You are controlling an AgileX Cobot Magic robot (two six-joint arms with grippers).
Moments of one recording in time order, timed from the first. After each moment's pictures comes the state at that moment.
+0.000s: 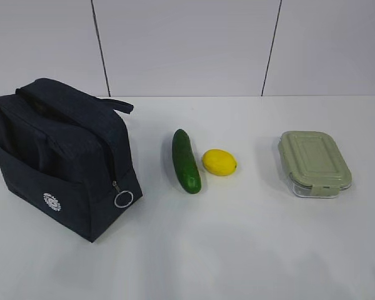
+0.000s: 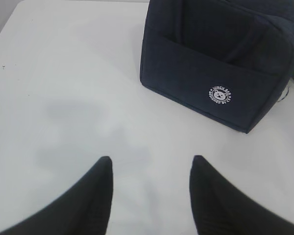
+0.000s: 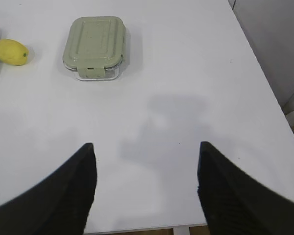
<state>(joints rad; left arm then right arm) -0.02 0.01 -0.52 -0.04 1.11 -0.05 0.04 -0.02 -0.50 -0.13 1.15 0.09</state>
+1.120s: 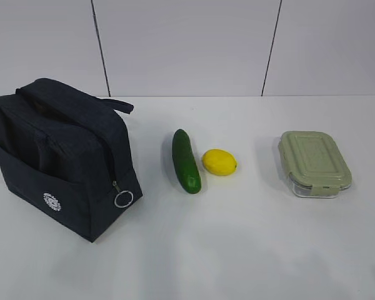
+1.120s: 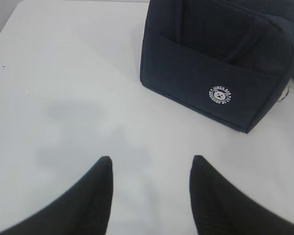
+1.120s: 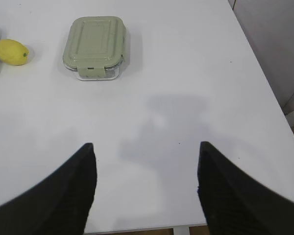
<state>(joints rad) -0.02 0.01 -0.52 -0.04 1.11 -0.05 0.04 -0.02 -0.50 -0.13 1.15 0.09</state>
